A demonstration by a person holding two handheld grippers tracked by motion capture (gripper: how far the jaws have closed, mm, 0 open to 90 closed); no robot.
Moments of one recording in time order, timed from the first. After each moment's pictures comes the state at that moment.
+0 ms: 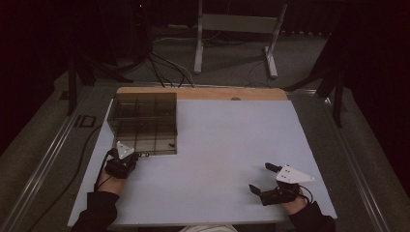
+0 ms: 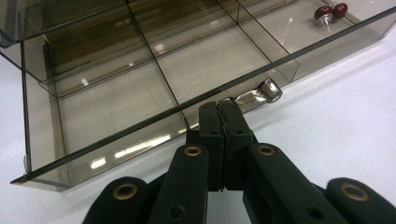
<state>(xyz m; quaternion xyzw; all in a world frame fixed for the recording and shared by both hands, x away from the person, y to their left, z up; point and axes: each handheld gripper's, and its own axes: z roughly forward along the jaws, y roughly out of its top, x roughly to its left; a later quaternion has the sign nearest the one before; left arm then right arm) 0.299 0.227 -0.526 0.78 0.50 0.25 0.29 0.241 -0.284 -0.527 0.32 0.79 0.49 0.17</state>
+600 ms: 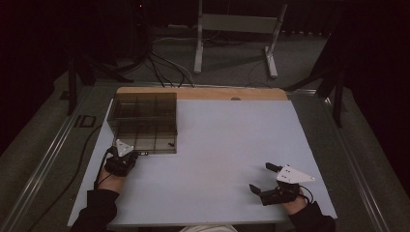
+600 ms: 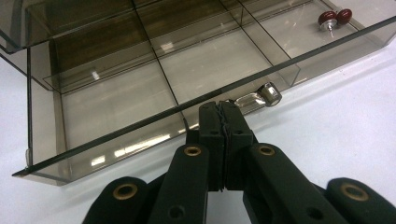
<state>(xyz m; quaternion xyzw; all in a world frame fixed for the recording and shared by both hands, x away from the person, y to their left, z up) 0.305 0.229 -0.525 0.78 0.50 0.25 0.29 0.241 -0.285 -0.526 0.32 0.79 0.49 0.17</state>
